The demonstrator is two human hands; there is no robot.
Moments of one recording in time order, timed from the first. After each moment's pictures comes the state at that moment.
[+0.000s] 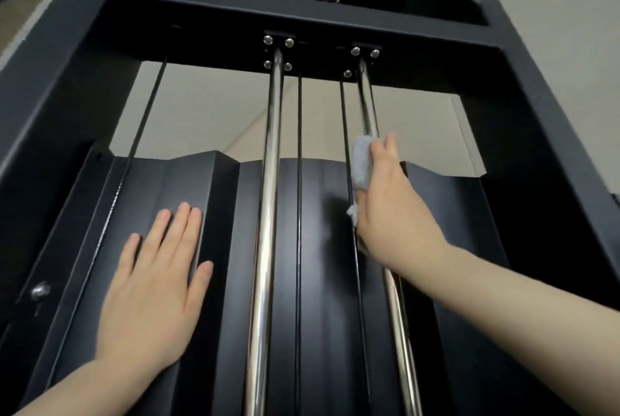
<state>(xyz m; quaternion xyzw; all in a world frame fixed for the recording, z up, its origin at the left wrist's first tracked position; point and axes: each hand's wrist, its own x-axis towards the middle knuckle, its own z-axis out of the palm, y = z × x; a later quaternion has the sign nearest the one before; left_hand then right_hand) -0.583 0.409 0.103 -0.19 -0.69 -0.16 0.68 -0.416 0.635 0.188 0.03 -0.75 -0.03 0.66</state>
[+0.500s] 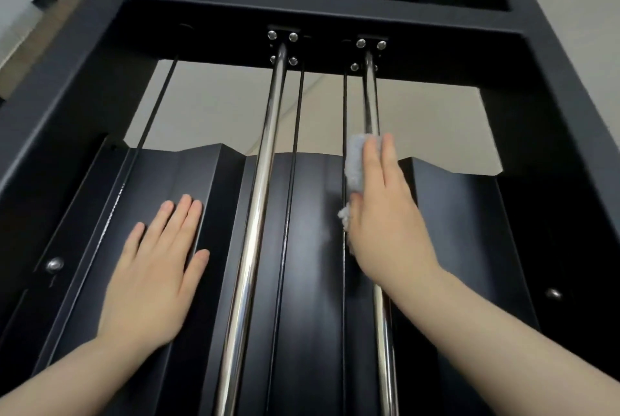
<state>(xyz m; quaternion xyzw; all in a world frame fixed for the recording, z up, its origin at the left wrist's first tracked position) -0.579 0.411 0.099 -0.17 -0.70 -0.16 0.67 -0.422 0.639 0.174 0.10 -0.72 -0.02 0.69</state>
